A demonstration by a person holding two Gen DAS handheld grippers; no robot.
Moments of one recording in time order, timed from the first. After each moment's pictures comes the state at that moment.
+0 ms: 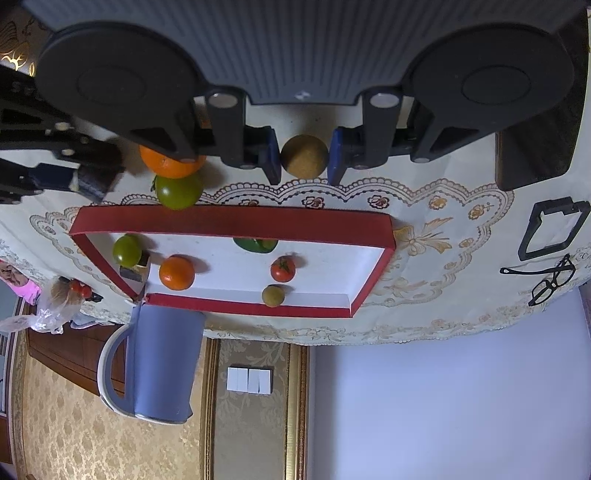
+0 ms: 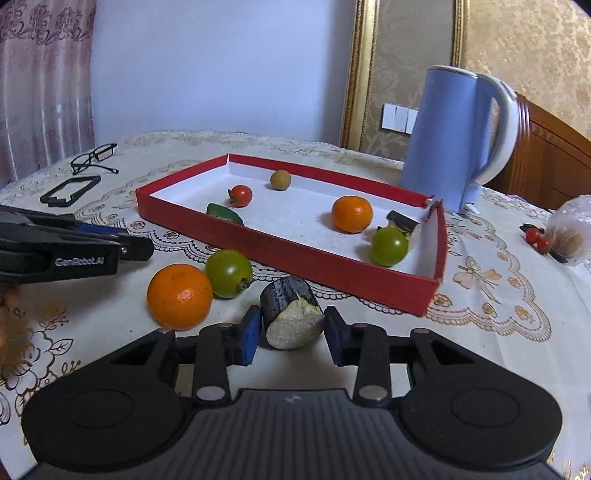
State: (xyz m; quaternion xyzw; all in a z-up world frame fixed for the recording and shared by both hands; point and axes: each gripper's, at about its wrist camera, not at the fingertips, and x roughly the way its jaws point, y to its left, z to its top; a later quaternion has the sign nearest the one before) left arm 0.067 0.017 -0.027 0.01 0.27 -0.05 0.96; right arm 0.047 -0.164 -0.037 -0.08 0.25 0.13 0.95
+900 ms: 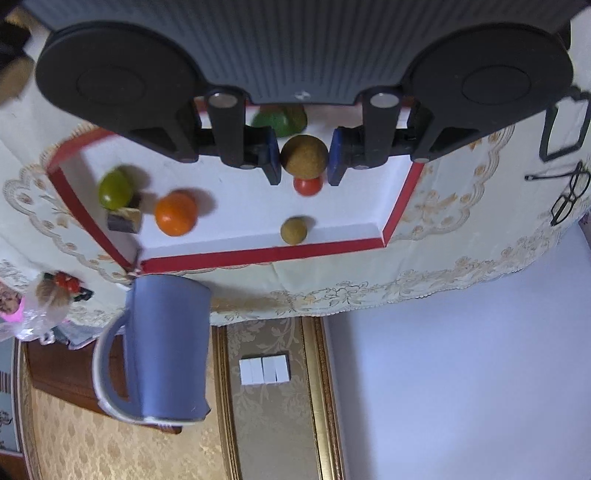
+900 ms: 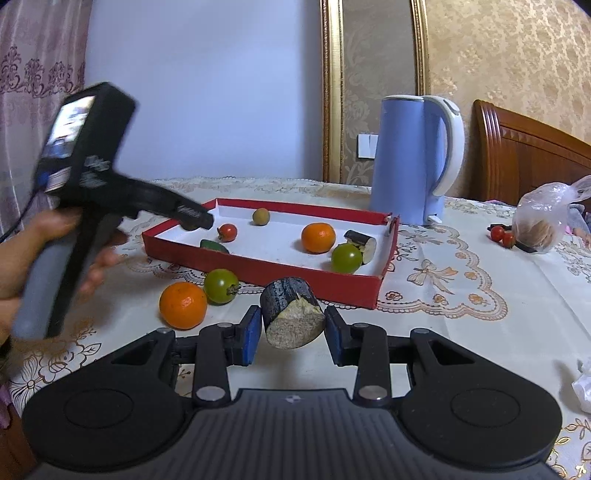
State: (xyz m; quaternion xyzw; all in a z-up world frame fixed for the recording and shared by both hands) left arm 0.152 -0.036 0.011 0.08 0.26 -0.04 0.96; right arm 0.000 -0.208 -0.020 -0.03 0.20 0.13 0.97
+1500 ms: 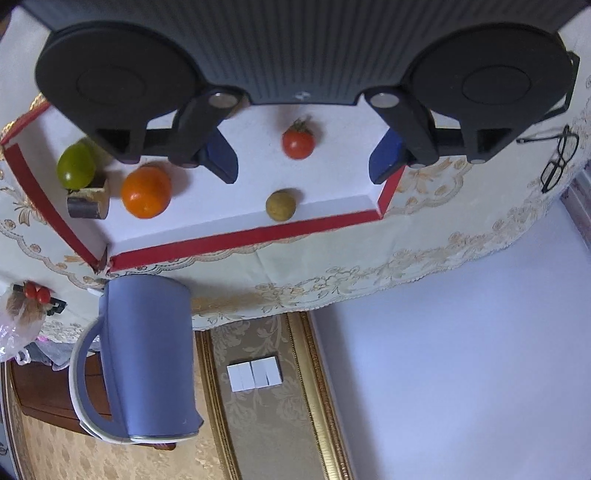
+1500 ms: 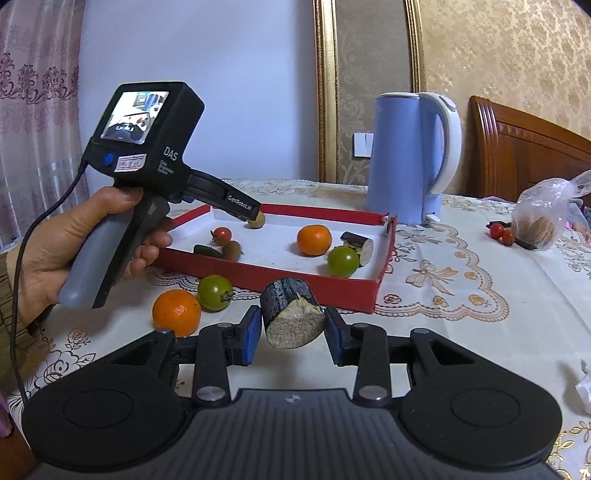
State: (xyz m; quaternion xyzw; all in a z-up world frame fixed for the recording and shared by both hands) left arm 0.182 -0.051 0.009 0.12 0.26 -0.01 0.96; right arm 0.009 -0.204 -0.020 -0.02 0.20 0.13 0.97
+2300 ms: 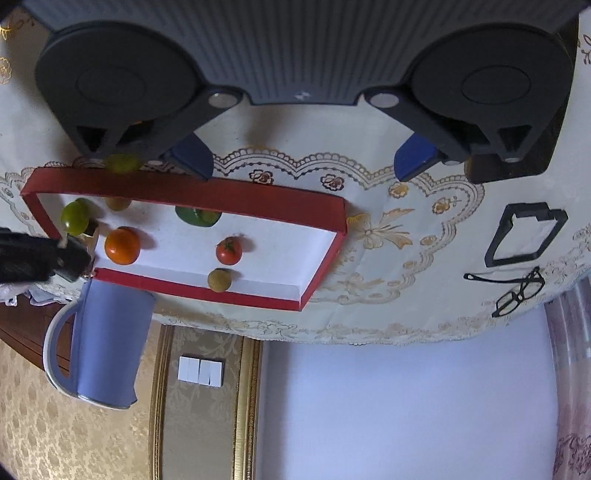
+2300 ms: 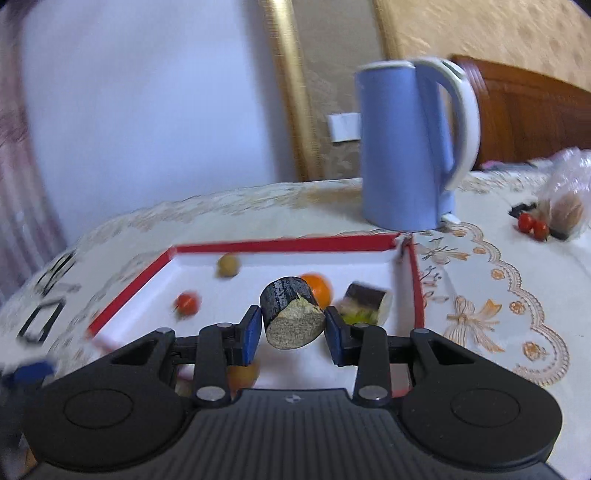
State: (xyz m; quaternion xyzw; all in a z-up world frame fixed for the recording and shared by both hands) left arm 0.090 0.036 -0.026 -0.03 0.27 0.02 0.96; right arm 0.152 -0.196 0.002 0.08 0.24 0.05 0.97
